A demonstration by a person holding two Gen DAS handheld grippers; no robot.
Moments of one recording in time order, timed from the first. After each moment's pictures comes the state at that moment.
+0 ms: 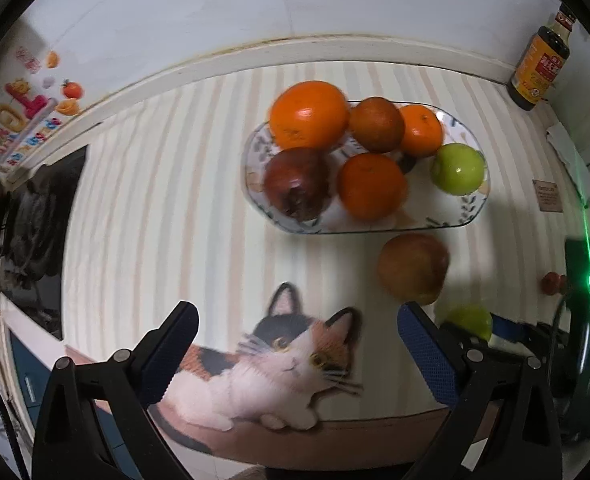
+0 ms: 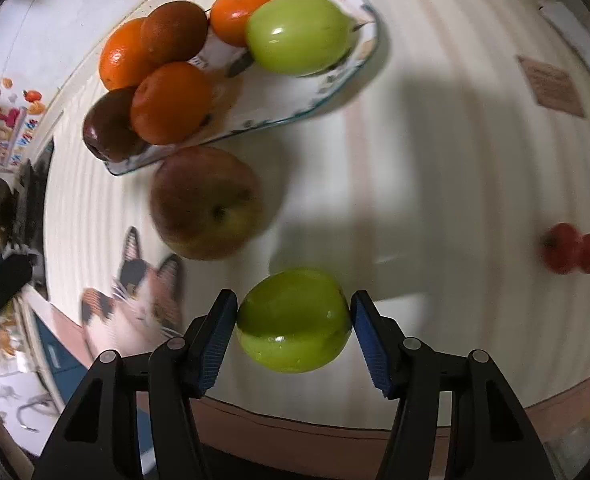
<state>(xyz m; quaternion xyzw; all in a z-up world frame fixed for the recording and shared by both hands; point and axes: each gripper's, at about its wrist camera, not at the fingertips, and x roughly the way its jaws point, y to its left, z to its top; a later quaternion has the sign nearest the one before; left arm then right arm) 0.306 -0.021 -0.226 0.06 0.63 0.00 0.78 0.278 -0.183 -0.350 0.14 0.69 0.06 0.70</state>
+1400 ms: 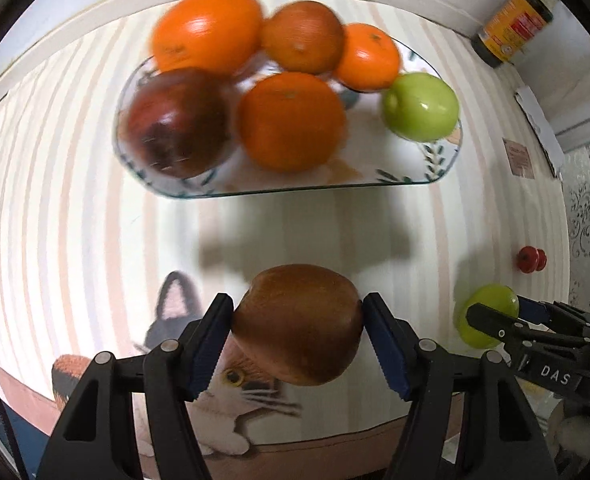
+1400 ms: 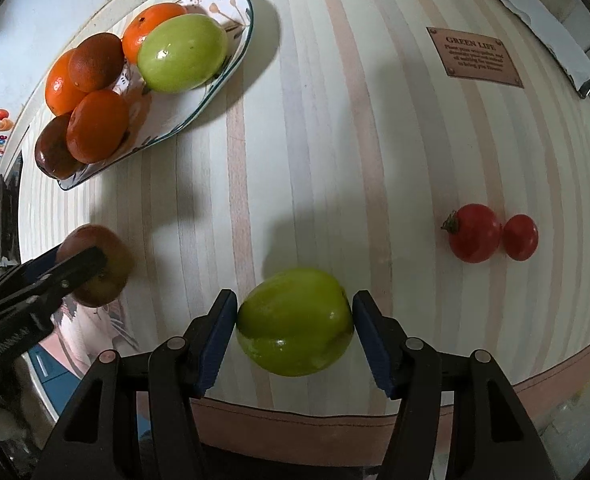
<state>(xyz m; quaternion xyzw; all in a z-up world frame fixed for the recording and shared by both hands) 0.322 -0.039 -0.304 0.00 0.68 -0.10 0.72 0.272 -0.245 -0.343 0.14 0.71 0.01 0.69</state>
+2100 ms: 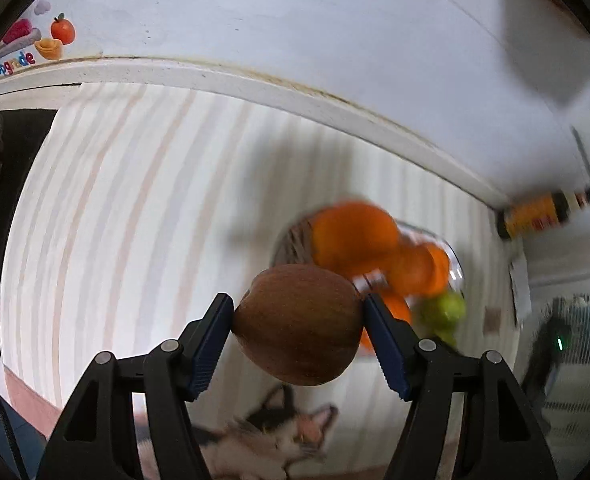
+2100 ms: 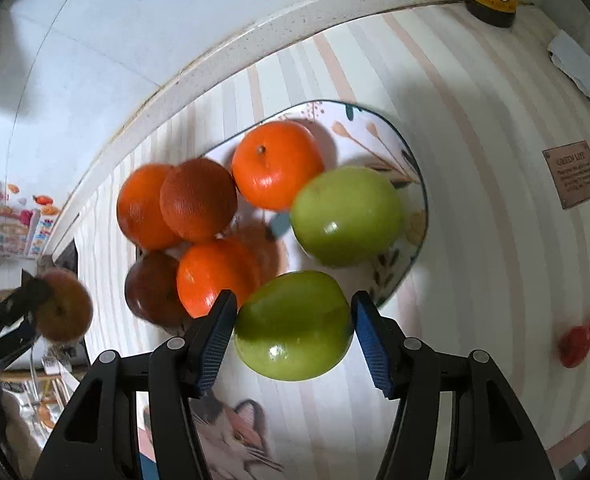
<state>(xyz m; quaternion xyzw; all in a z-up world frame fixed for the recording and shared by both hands) 0.430 0.097 -0.228 -0.15 0.62 -0.03 0.77 0.378 -0.185 -0.303 0.25 0.62 0.02 0.74</state>
